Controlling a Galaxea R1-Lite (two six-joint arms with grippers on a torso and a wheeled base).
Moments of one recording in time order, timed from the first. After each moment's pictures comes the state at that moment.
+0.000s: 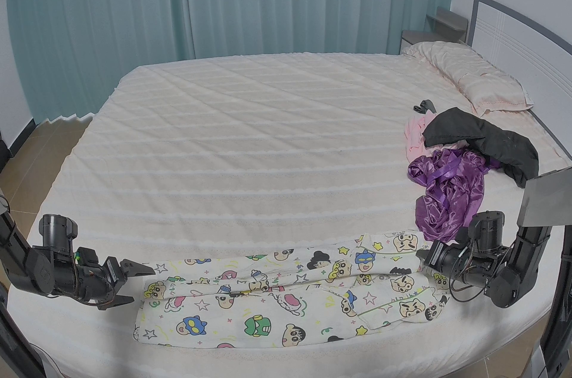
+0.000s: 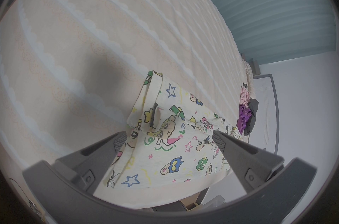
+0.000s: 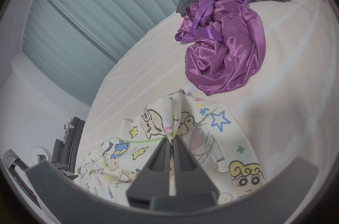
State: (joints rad) left arm 0.21 1.88 -0.35 -0.54 -0.59 -0.56; right arm 0.18 2.21 -0.34 -1.30 0.14 0.64
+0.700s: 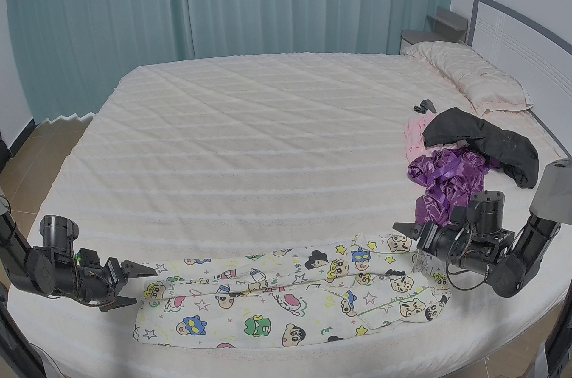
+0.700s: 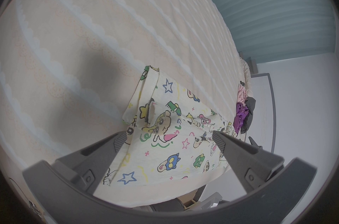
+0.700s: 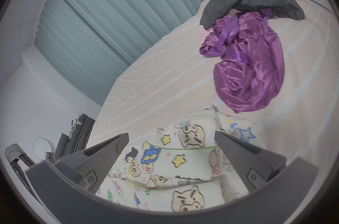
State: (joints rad) left arm 0.21 1.89 -0.35 -0.54 -0.62 -0.56; right arm 0.26 2.08 -0.43 -1.18 0.13 0.62
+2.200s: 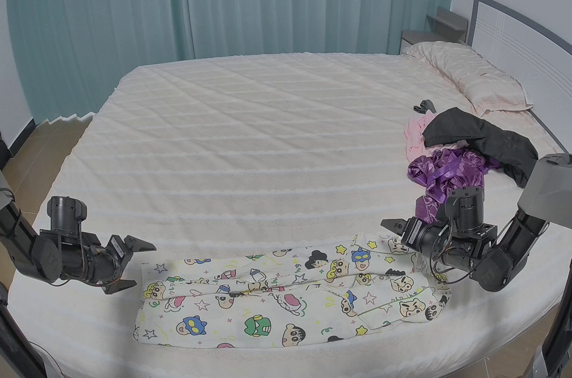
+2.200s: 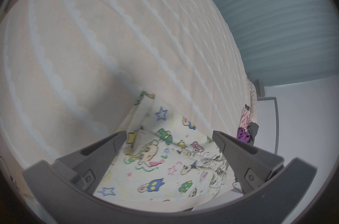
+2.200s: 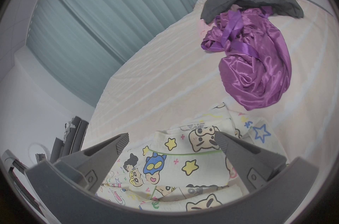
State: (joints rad) left arm 0.13 1.88 -0.46 -0.53 -0.45 -0.81; right arm 0.34 2.11 -0.56 -1.03 0.00 0.69
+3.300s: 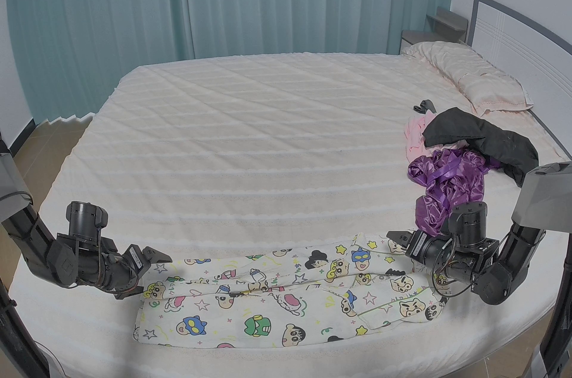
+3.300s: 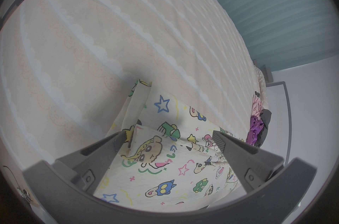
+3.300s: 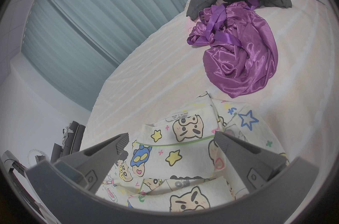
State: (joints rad) left arm 0.03 1.95 -0.48 -0.54 -0.35 -0.75; right arm 0.32 2.15 -0.45 -1.17 -0.02 0.72
